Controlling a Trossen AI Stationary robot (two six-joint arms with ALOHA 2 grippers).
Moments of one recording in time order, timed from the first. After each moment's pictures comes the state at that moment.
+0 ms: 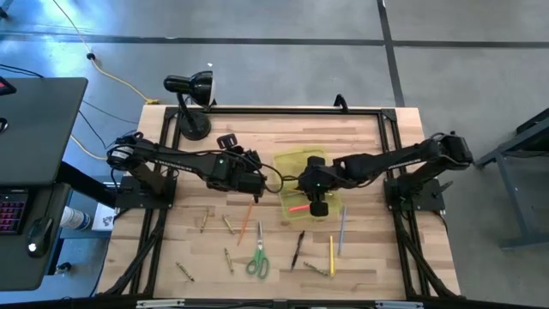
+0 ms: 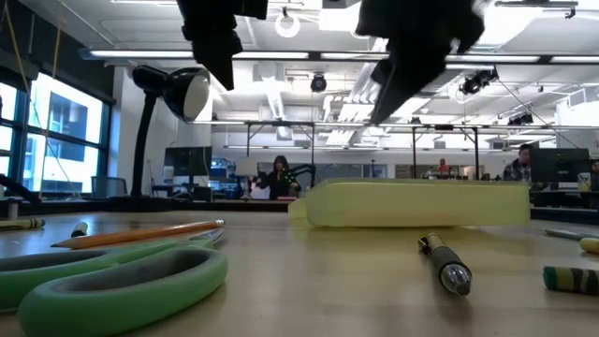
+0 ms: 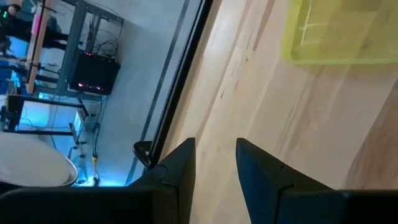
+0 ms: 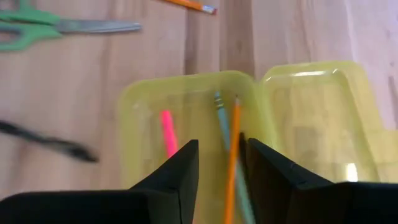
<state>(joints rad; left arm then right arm) -0.16 1.66 1.47 -1.26 -0.90 -0.41 0.12 1.50 1.11 -0.59 0.08 0.12</state>
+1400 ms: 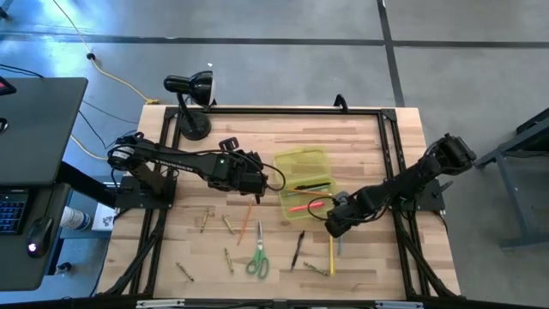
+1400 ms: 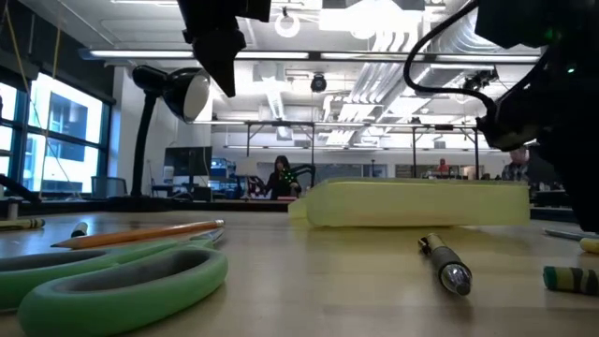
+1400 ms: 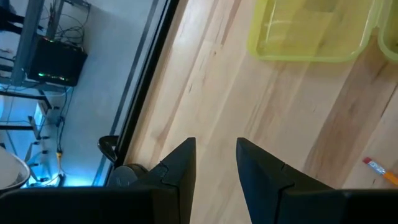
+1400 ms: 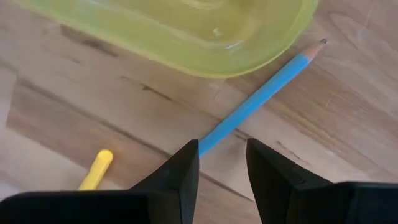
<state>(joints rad) -0.16 1.66 1.47 -1.22 -0.77 -0.43 0.42 1.50 0.73 -0.67 -0.05 1.47</state>
